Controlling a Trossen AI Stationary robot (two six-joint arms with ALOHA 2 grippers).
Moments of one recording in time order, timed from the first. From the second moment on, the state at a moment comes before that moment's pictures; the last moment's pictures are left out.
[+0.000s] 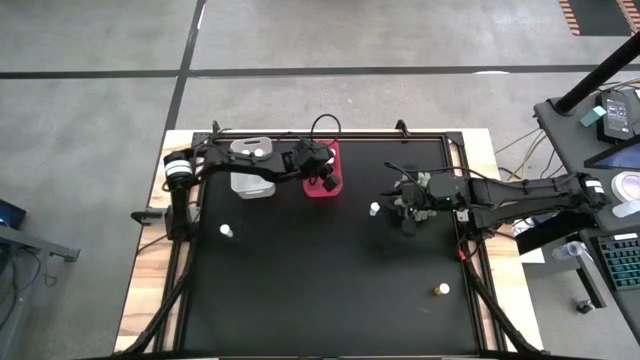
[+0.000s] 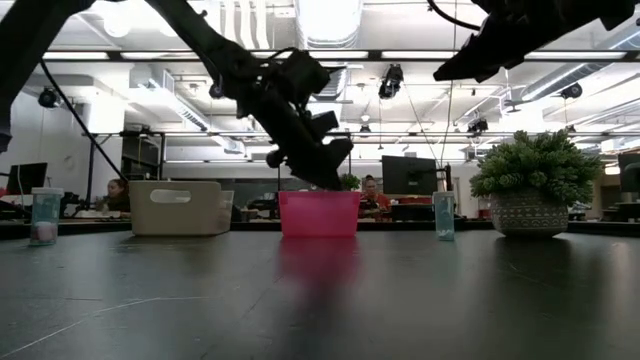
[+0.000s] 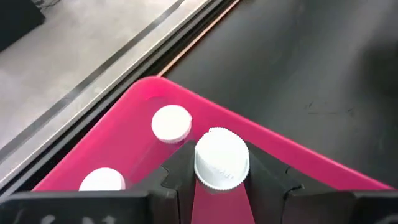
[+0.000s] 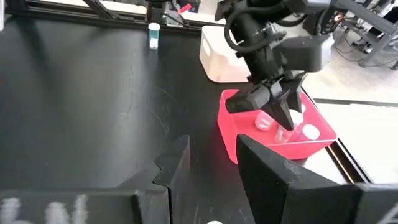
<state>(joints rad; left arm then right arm) 0.34 1.90 1.21 0.05 -0.33 -0.12 0.00 0.87 0.60 -0.14 0.13 -0.12</state>
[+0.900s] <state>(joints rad) 0.34 1.92 1.18 0.05 -0.33 -0.13 0.00 0.87 0.60 -0.14 0.13 -0.13</state>
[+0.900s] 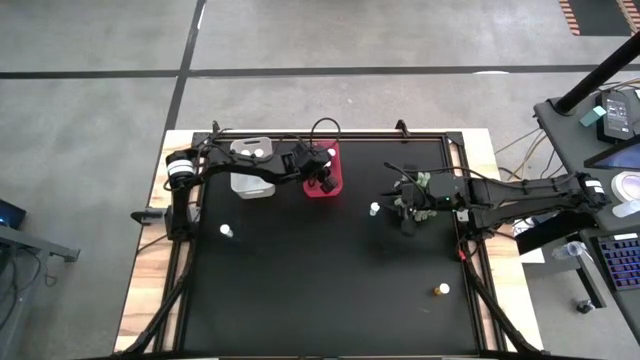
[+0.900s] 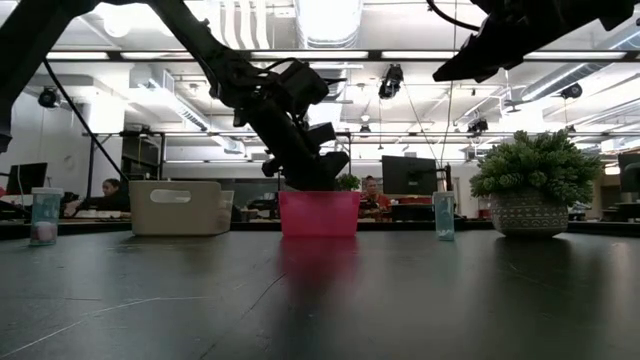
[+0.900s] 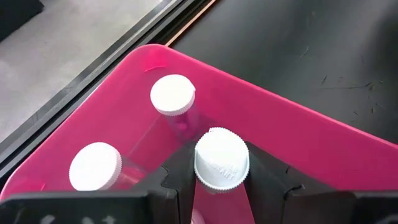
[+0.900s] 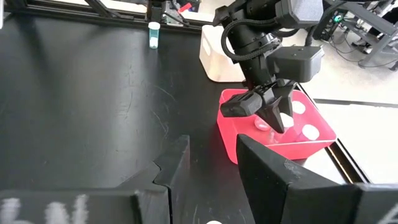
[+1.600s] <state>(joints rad) 0.34 1.92 1.17 0.11 -0.33 -0.12 0.00 0.87 0.60 -0.14 0.13 -0.14</state>
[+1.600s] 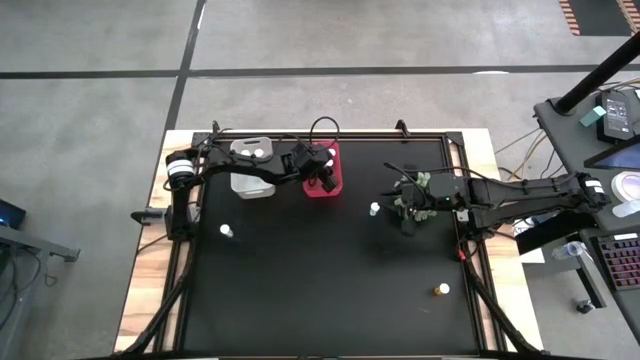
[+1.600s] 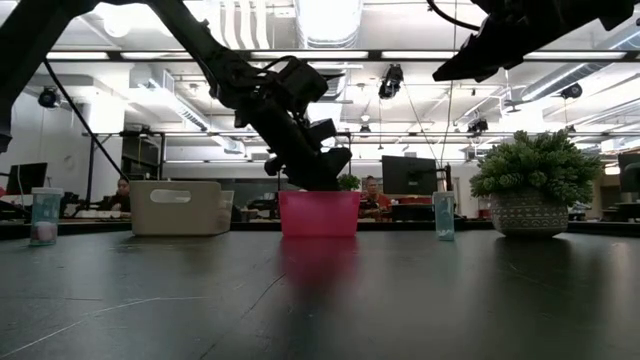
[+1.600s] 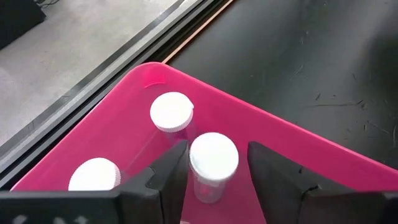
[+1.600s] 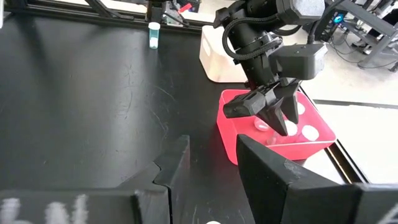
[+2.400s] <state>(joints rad) 0.35 1.81 1.18 0.03 -0.33 -0.10 0.00 0.87 0.60 -0.14 0.13 -0.14</state>
